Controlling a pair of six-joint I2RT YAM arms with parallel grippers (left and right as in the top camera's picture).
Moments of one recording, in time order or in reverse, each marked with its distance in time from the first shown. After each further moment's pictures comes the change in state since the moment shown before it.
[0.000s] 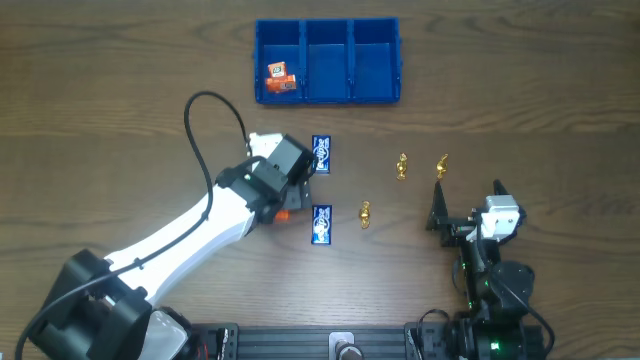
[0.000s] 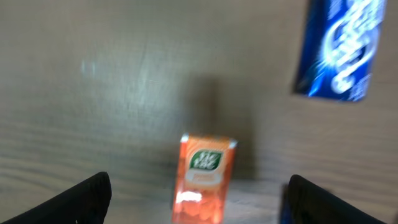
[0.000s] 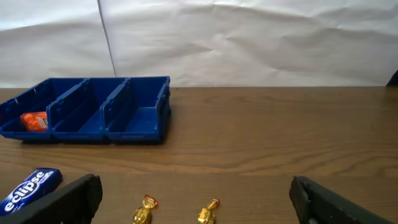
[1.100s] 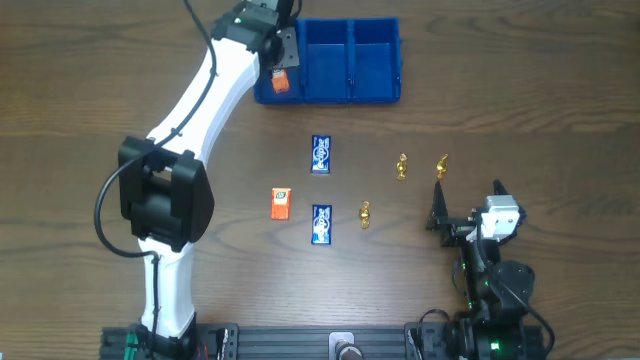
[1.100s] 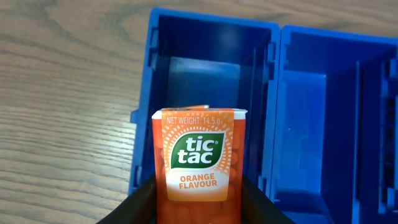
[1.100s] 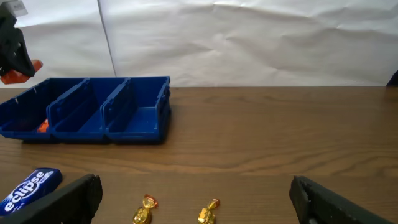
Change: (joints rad) left arm 0.309 0.662 1.120 -0.237 0.052 0.312; right arm 0.000 0.000 0.000 0.000 0.000 0.000
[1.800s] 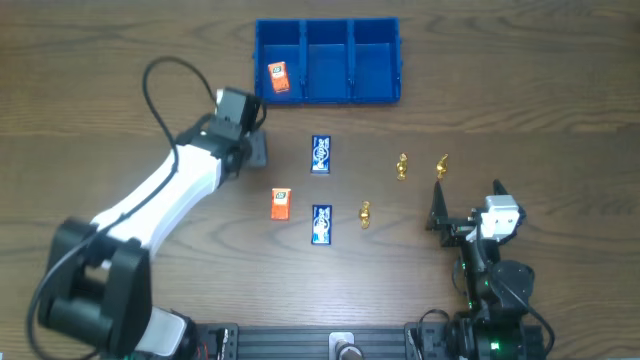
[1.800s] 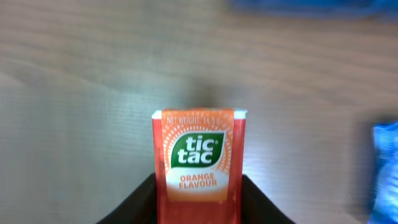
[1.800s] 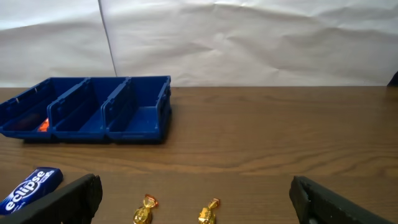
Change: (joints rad) left arm -0.006 -0.560 -0.955 0.330 0.012 0.051; right arm 0.000 0.002 0.000 0.000 0.000 0.000
